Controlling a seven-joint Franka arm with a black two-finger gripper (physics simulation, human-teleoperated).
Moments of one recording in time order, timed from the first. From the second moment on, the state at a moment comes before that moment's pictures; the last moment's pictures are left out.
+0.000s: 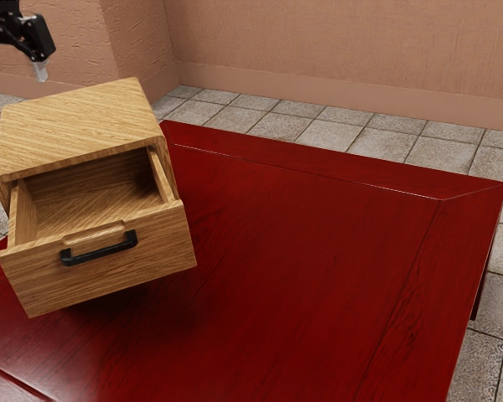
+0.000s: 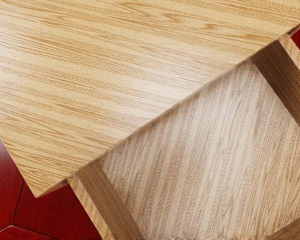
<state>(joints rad) -0.04 -0.09 0.24 -1.31 0.13 1.28 -0.03</state>
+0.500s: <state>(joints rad) -0.09 -0.10 0.09 -1.46 0.10 1.26 -0.07</state>
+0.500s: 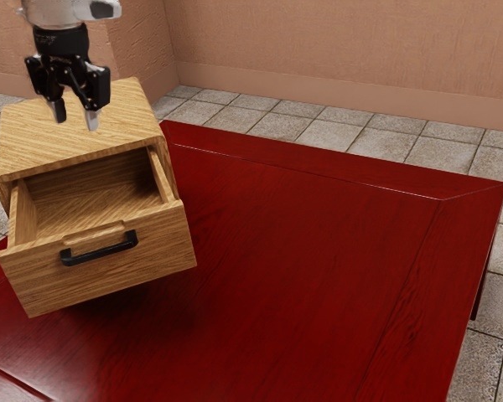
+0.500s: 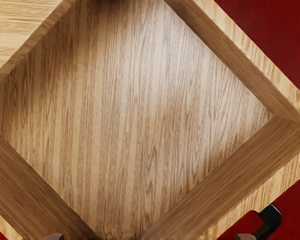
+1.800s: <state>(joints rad) -0.11 -0.42 -0.08 -2.20 0.04 1.57 -0.68</state>
